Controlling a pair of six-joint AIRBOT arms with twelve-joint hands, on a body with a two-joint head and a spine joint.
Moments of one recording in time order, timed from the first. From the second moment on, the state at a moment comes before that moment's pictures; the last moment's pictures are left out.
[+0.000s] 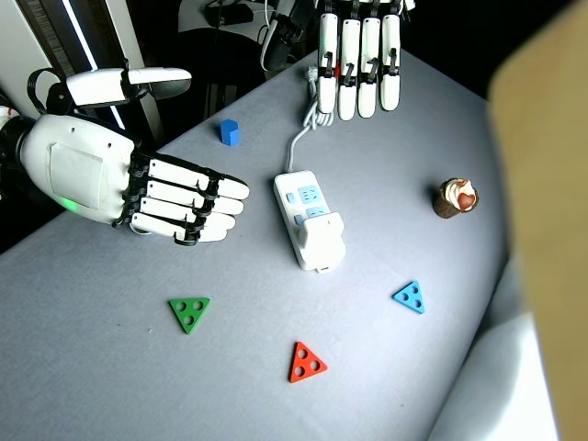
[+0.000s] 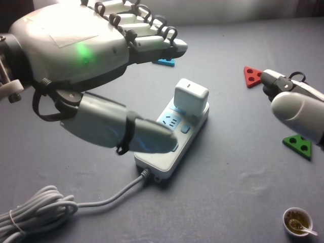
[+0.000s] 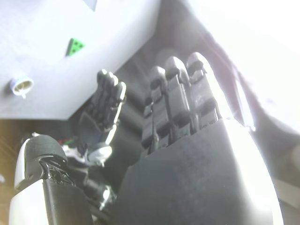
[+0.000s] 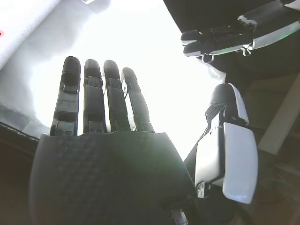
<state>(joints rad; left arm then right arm) 0.34 -0.70 0.72 0.35 -0.21 0.79 -0.79 -0.84 0.60 0.48 1.14 -0.34</state>
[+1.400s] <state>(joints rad) 0.56 -0.93 0.88 0.30 -0.11 0.77 -0.63 -1.04 0.74 0.84 1.05 -0.53</state>
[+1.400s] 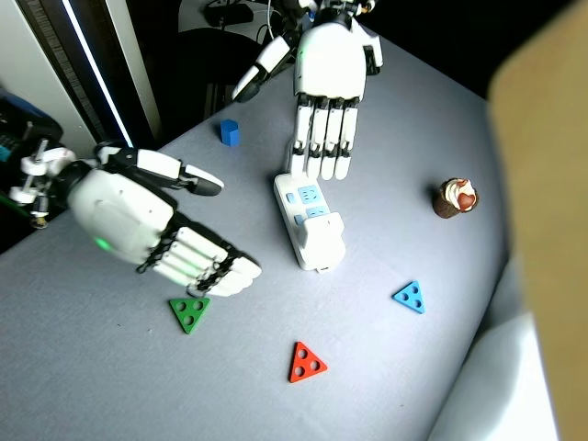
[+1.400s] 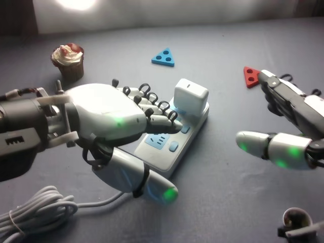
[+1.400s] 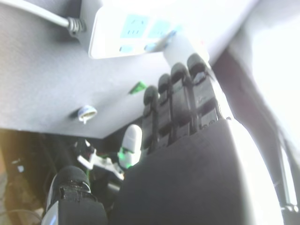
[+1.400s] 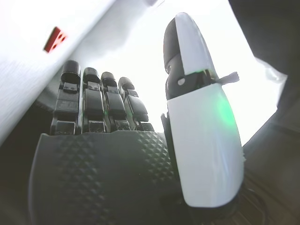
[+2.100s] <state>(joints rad) 0.59 -1.01 0.96 0.29 -0.12 0.81 -0.53 -1.17 0.89 0.88 0.99 -0.61</state>
